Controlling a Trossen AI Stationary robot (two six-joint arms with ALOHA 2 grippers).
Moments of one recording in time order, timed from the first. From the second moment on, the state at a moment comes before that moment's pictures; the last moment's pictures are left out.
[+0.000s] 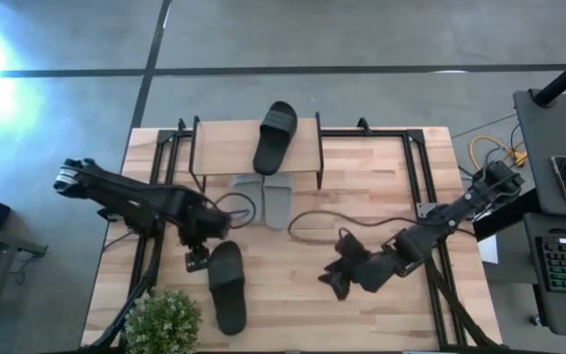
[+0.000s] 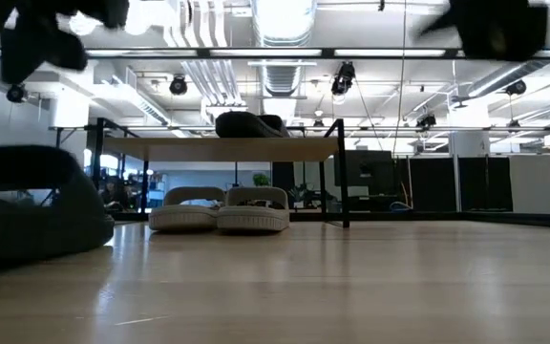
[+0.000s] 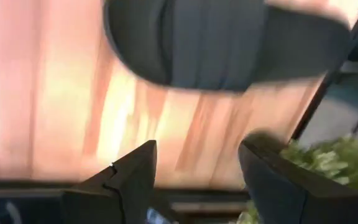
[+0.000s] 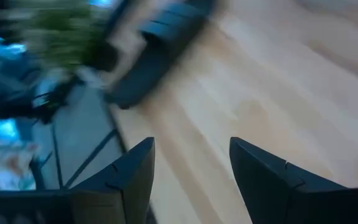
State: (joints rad) left arm -0.27 1.31 1.19 -1.32 0.28 -0.57; right arm 0.60 1.46 1.01 -0.30 0.39 1.27
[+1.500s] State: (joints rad) left arm -0.86 1.91 1.48 -1.21 -0.50 -1.13; right arm 0.62 1.85 1.65 -1.28 0.71 1.05
